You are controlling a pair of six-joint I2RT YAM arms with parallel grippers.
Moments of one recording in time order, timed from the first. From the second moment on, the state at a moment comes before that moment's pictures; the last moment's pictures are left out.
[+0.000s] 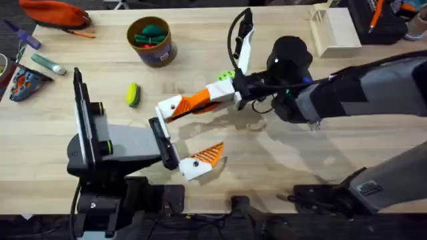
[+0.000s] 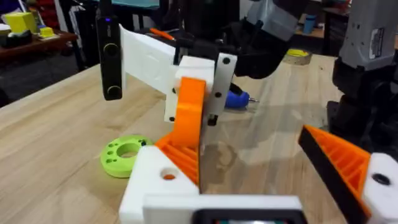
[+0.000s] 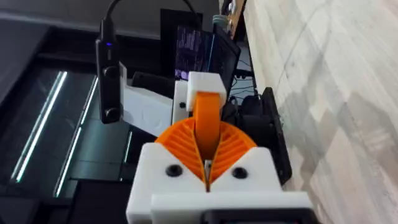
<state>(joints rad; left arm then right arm) 0.00 0.01 0.01 -0.12 1.15 0.09 0.57 1.79 0.64 1.11 -1.25 1.36</state>
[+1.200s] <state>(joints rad) 0.00 0.01 0.01 -0.12 1.16 0.09 0.57 1.79 0.64 1.10 -1.21 1.35</state>
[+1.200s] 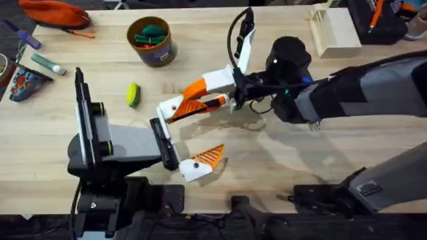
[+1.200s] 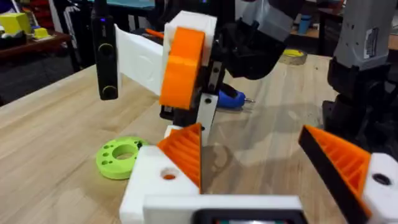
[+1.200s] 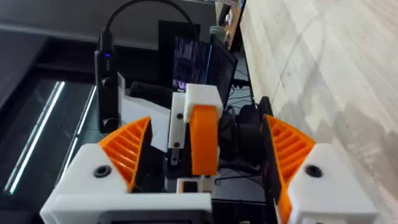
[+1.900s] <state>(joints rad) 0.00 0.01 0.01 -0.12 1.16 0.09 0.16 1.35 0.88 -0.30 -1.18 0.58</state>
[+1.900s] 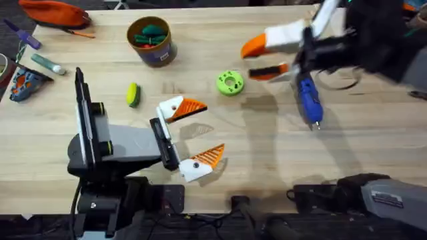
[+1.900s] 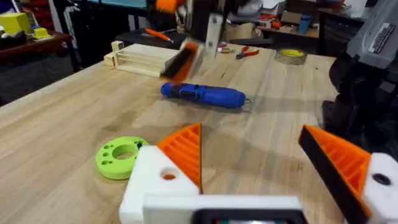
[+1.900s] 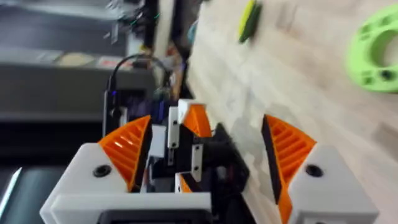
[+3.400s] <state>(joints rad) 0.00 0.01 0.01 -0.12 1.16 0.09 0.57 1.72 1.53 -1.14 0.00 0.24</state>
